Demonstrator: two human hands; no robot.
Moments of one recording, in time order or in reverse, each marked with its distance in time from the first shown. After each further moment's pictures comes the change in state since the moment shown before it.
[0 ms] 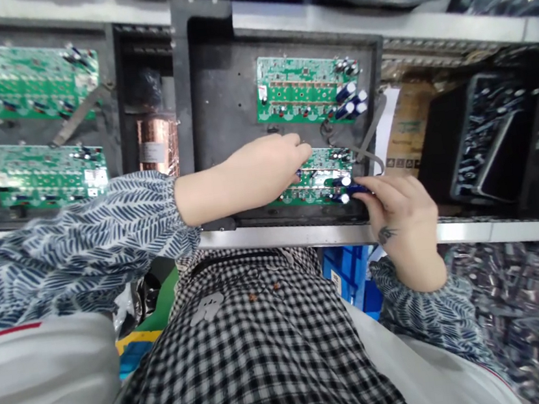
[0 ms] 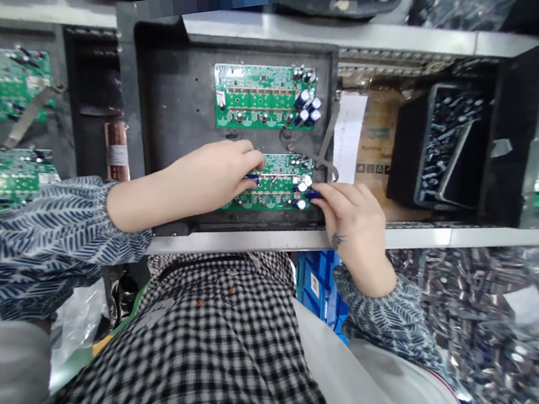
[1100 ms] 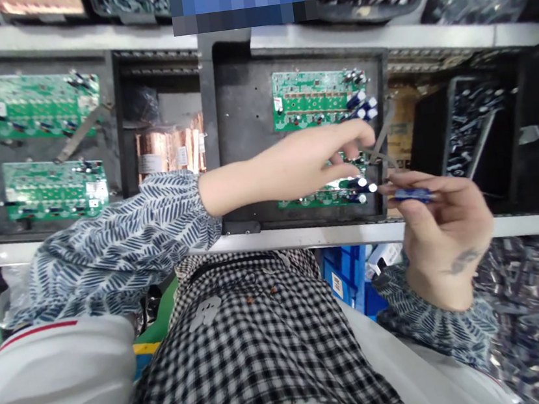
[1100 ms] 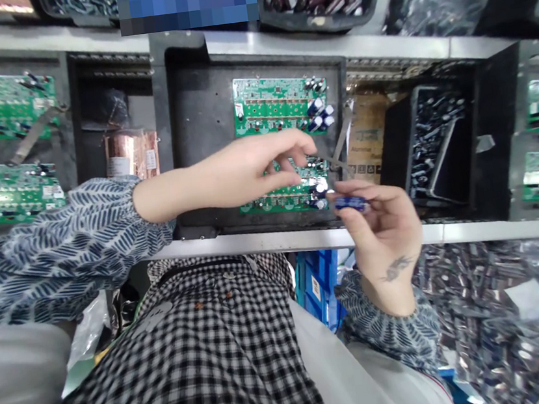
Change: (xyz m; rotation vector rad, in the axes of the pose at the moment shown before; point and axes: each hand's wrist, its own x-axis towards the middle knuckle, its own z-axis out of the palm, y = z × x) left_hand 0.043 0.033 -0.014 -0.603 0.022 0.136; right_hand -0.015 -0.014 -0.019 0.801 0.374 0.349
